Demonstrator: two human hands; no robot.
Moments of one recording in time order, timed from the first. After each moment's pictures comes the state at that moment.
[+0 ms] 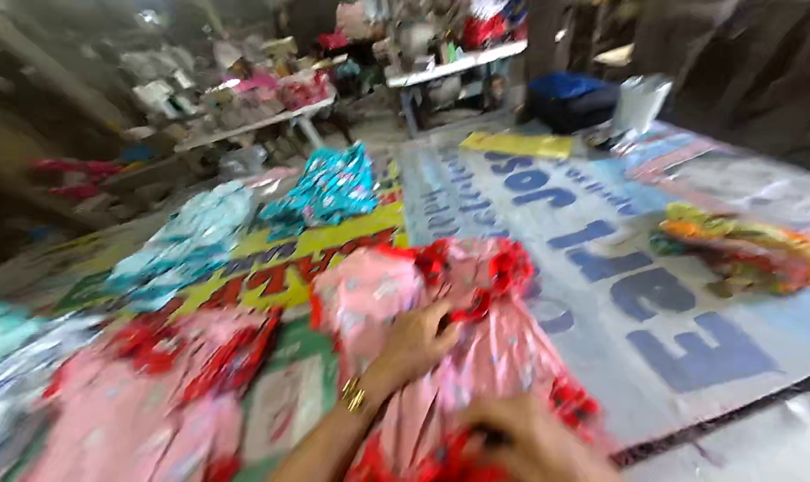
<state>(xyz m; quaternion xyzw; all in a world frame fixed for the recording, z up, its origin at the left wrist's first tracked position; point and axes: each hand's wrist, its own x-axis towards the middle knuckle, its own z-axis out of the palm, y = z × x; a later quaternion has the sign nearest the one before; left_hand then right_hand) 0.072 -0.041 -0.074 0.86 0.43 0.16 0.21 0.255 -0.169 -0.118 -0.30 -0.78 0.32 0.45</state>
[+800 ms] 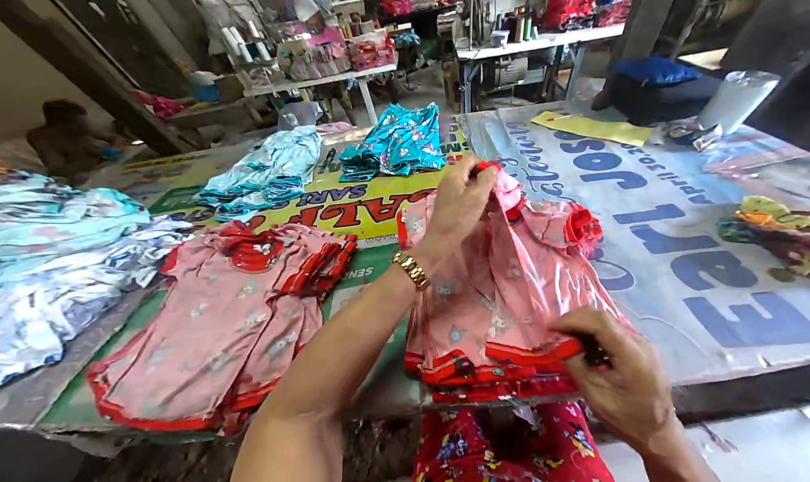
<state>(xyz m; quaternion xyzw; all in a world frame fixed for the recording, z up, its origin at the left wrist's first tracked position) 0.039 -0.012 0.004 0.71 0.37 0.49 0.34 0.220 -0.195 -0.077 -0.35 -0.75 0.08 0.55</state>
